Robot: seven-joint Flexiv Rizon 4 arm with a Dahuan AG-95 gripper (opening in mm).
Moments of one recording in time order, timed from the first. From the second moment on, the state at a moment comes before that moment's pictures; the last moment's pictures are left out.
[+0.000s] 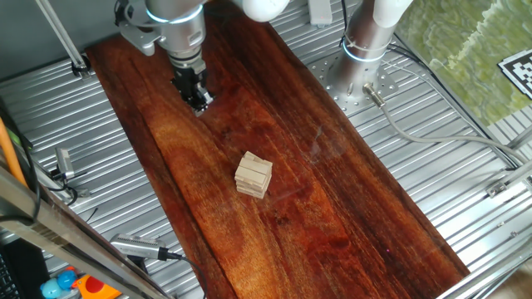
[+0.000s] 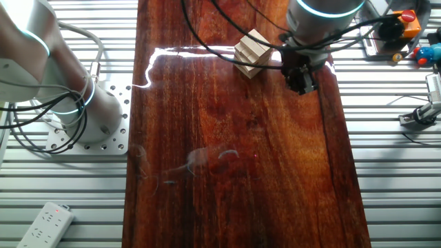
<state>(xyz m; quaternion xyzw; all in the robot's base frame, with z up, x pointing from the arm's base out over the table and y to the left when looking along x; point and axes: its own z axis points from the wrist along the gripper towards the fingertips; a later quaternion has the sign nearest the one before) 0.528 0.004 0.177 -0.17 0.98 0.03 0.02</state>
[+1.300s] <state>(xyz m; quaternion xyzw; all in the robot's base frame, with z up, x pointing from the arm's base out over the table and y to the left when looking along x) 0.566 0.007 0.155 -0.16 0.99 0.03 0.02</state>
